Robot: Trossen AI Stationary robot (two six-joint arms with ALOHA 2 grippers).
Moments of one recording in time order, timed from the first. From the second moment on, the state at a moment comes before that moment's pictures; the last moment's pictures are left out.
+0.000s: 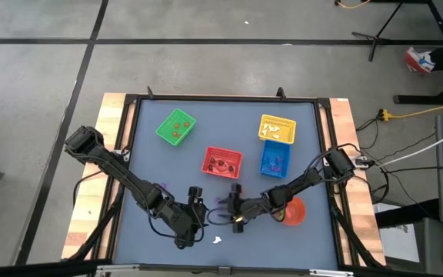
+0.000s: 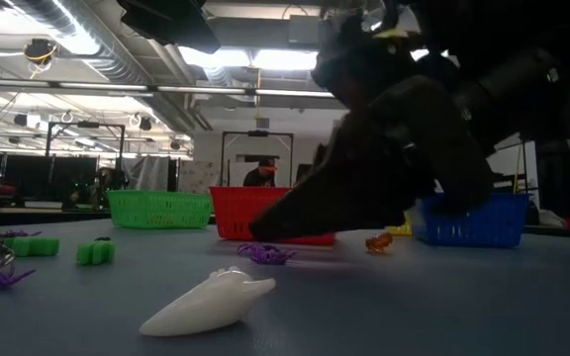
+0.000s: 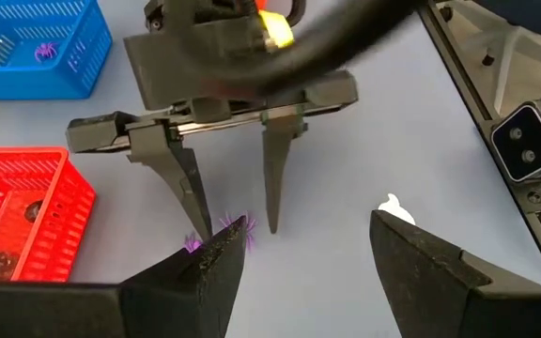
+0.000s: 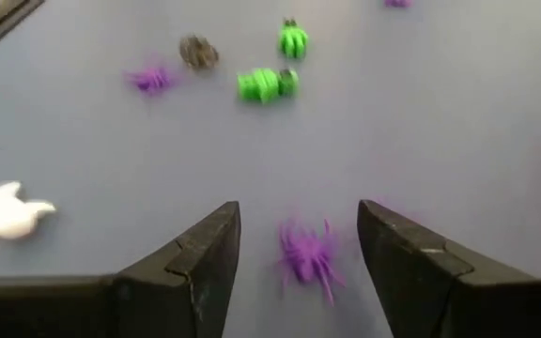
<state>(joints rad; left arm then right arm) -0.59 1.66 1.11 -0.25 -0.40 -0.29 0.44 2.07 0.95 0.60 0.33 0.17</state>
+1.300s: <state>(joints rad) -0.59 1.66 1.11 -0.25 -0.40 -0.29 0.45 2.07 0.99 0.51 0.29 0.12</state>
